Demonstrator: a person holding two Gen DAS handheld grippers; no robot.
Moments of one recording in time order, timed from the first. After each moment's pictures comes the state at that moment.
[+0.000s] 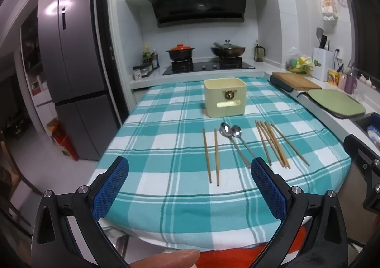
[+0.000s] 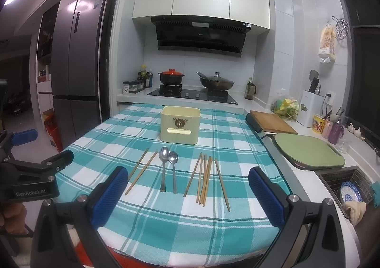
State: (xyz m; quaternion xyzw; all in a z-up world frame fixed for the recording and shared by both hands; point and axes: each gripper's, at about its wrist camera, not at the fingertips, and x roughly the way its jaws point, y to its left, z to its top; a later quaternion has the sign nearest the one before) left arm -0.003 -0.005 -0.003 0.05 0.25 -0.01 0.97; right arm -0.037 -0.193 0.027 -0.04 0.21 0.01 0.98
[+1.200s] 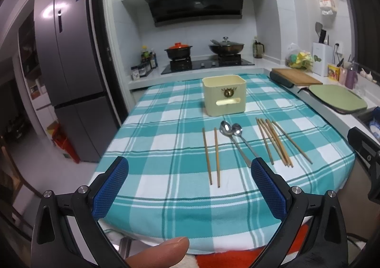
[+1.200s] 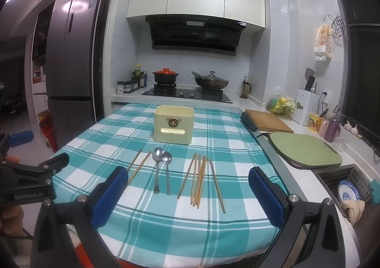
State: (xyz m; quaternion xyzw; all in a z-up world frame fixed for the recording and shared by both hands) left arm 0.003 -0.007 -0.010 0.06 0.25 -0.01 0.97; right arm -0.029 -0.206 0.025 -0.04 0.21 -0.01 0.98
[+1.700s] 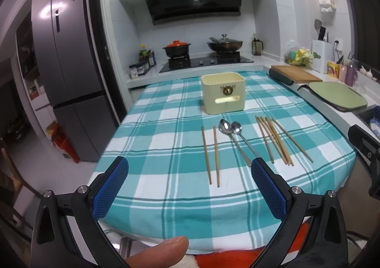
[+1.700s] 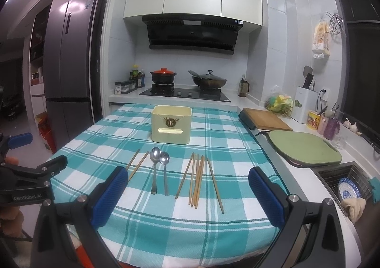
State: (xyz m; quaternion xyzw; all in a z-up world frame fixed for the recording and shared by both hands) left arm 0.012 -0.013 -0.010 0.07 0.26 -0.01 0.96; right arm -0.023 -0.209 0.021 -0.03 0.21 -0.01 0.98
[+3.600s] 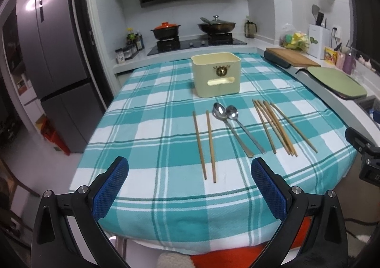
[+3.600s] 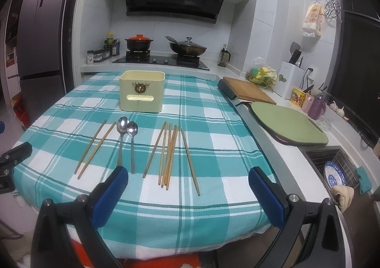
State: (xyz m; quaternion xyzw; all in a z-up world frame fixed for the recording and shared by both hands) left arm 0.059 -0.017 -0.036 0.08 0.32 -0.04 0.94; right arm 0.024 -0.234 -0.018 -0.05 0.30 -0.09 0.95
